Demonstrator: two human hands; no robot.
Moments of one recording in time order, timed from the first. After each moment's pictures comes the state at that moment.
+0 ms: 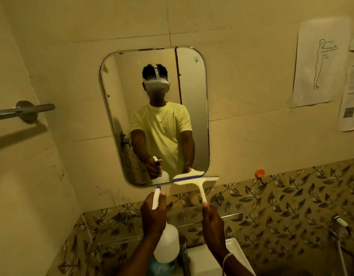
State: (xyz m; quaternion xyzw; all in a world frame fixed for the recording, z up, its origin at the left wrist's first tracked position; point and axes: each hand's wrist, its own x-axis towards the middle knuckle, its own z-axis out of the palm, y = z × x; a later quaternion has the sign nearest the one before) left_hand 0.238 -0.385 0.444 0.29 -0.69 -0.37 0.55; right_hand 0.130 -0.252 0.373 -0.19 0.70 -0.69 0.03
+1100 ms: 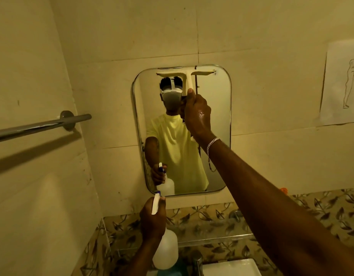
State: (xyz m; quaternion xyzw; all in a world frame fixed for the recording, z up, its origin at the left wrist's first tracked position) left_hand 0.275 -0.435 0.465 0.31 -0.67 -0.35 0.58; right_hand 0.157 -0.341 0.772 -0.37 0.60 -0.70 -0.11
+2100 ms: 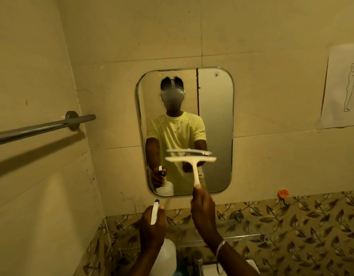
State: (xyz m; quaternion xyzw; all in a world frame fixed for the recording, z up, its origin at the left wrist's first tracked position) left_hand 0.296 -0.427 0.446 0.33 -0.67 -0.35 0.57; right_hand 0.206 -0.305 0.520 -0.27 0.63 -0.73 0.07
